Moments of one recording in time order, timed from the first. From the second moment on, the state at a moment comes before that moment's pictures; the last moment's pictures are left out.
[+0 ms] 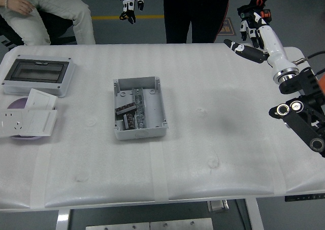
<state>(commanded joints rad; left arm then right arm) 0.04 0.18 -0.61 -0.23 0.59 -0.19 0.29 0.49 -0.45 1.07 1.25 -1.48 -0.35 -0.04</state>
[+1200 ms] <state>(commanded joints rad) 0.04 0.20 -0.63 -0.22 0.62 -0.19 0.30 0.26 -0.43 1.35 1.29 -1.33 -0.34 0.04</state>
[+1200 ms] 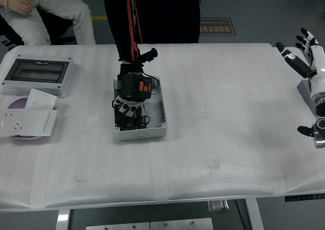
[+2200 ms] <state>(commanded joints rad) 0.04 0.19 -0.62 -0.22 0.60 -0.19 0.30 0.24 -0.43 1.37 1.28 -1.34 -0.35 0.04</state>
